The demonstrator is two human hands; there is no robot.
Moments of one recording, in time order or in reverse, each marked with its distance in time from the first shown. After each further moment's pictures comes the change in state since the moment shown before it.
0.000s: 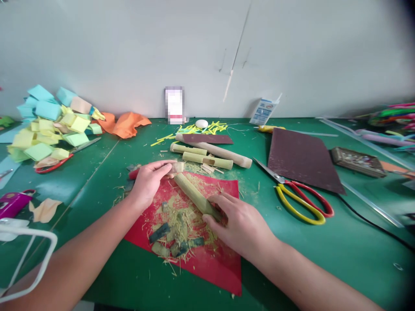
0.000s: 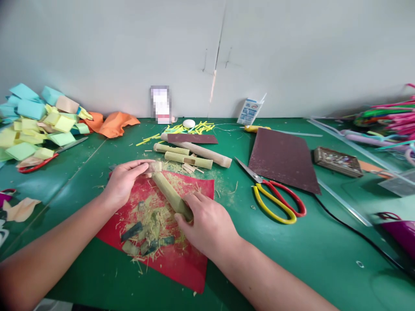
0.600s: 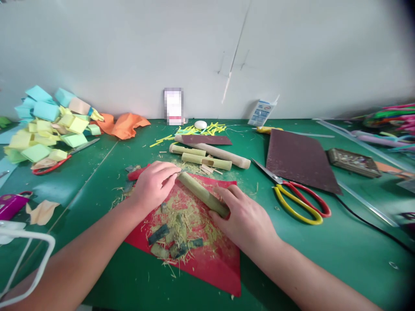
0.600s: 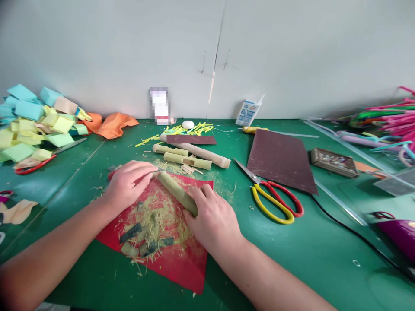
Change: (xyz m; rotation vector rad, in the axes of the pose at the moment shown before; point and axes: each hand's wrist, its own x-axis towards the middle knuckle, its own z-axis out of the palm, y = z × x) left_hand -0.008 0.010 -0.007 0.914 -0.163 0.836; right_hand 0.001 0.006 -0.002 -0.146 0.148 0.088
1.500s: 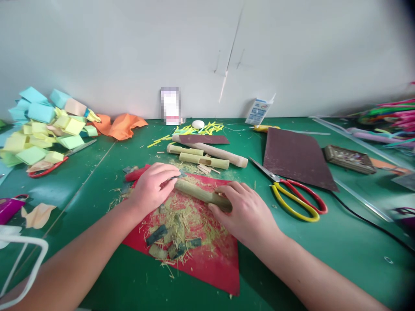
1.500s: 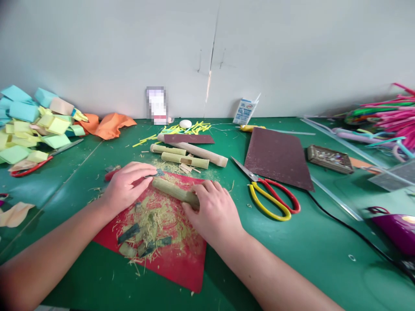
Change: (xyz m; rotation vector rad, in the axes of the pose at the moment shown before) left_hand -0.001 -0.001 0.002 -0.086 -0.019 0.022; right_hand 0.008 0.011 -0.001 -0.009 0.036 -0.049
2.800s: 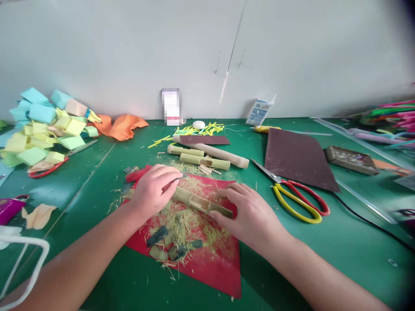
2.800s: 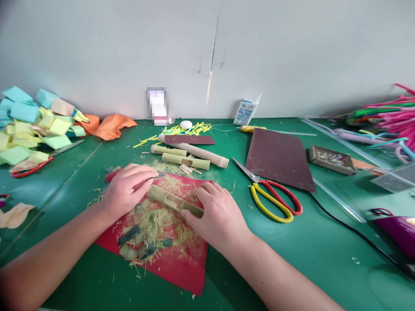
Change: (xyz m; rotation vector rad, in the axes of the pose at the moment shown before) left_hand 0.000 0.012 -0.003 0.049 -0.007 0.028; right_hand -0.001 0.003 -0.011 0.152 -0.026 -0.056
